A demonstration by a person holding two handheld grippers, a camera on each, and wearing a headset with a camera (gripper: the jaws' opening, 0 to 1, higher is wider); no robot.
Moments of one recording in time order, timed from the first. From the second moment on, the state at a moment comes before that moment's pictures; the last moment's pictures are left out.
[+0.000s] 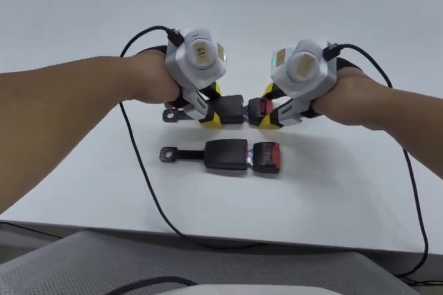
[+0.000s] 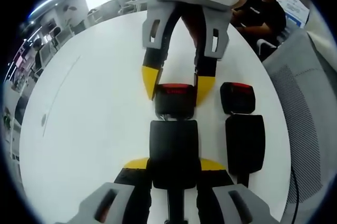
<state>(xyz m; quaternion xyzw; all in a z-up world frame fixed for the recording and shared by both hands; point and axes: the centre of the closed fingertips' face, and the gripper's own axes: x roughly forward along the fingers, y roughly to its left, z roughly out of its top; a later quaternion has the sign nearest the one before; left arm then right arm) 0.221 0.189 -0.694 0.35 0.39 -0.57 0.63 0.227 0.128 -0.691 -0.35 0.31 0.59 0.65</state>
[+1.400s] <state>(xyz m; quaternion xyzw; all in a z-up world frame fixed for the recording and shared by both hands) 0.217 0.186 -0.693 0.35 0.39 -0.57 0.63 0.227 0.005 -0.694 -0.35 0.35 0.55 0.68</state>
